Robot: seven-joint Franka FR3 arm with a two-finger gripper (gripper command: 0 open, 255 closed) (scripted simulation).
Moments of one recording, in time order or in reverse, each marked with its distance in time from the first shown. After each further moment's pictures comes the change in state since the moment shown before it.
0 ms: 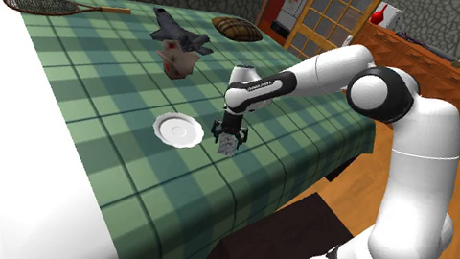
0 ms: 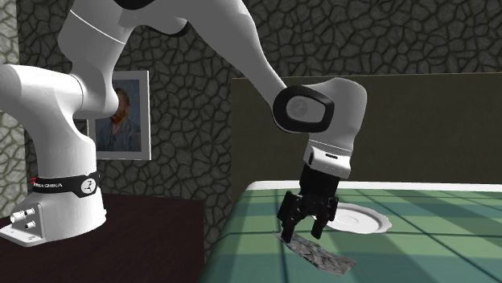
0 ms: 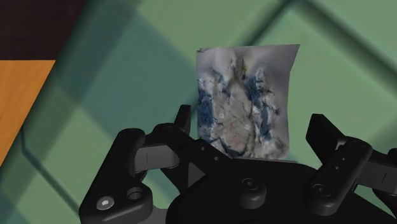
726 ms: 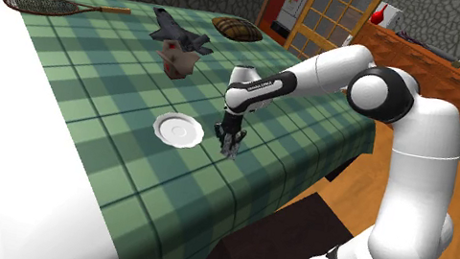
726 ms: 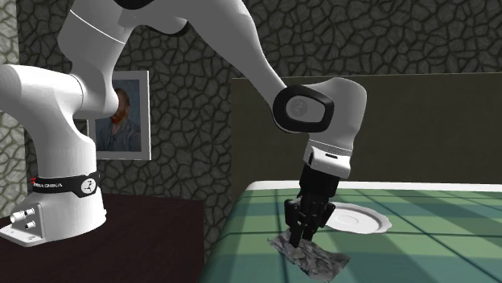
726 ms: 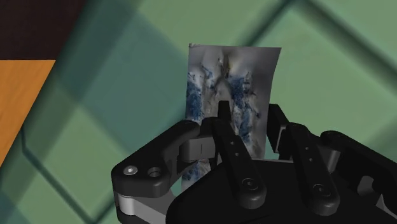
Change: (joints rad) arm 0.000 -0.002 0.000 -0.002 0.000 0.002 0.000
